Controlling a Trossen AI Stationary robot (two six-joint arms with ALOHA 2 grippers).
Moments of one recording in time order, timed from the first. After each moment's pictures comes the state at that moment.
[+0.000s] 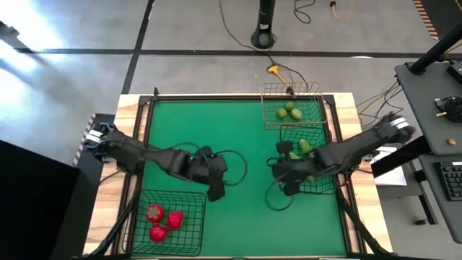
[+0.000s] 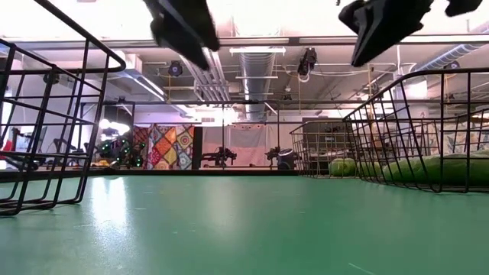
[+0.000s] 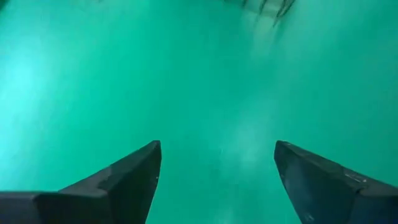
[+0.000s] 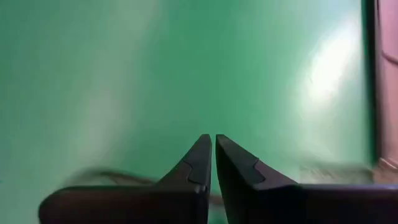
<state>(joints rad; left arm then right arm) -0.32 1.63 1.38 -0.80 -0.36 -0.56 0.36 1.37 1.13 -0.86 0.38 0.01</state>
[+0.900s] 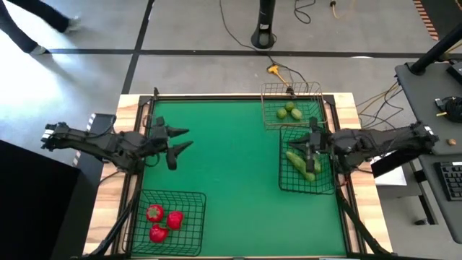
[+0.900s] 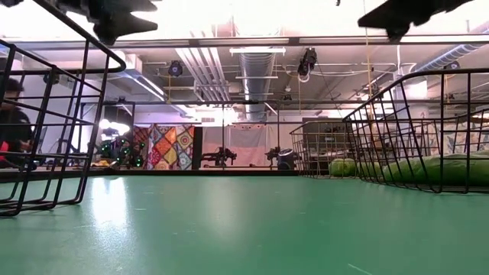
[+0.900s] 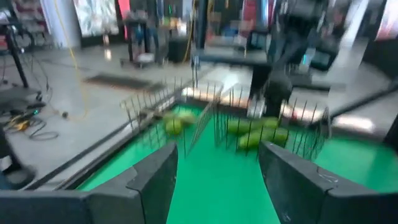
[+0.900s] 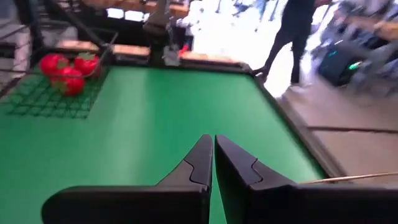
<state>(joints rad) -0.20 0.66 0.56 -0.04 -0.56 -0.14 0.17 0.64 0.61 -0.25 0.35 -0.07</state>
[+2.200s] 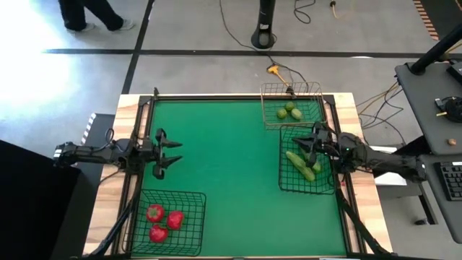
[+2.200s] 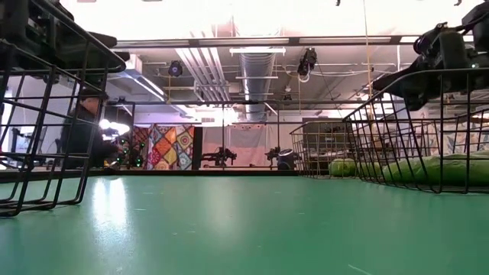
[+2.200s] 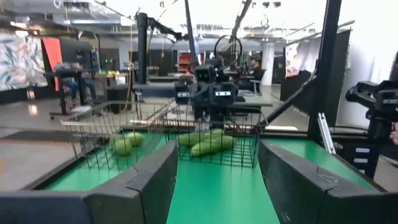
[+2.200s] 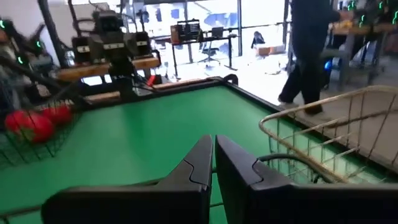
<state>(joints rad) -0.08 0.08 0.01 0.21 -0.15 -0.01 -0.23 0.04 0.01 0.03 0.05 0.11</state>
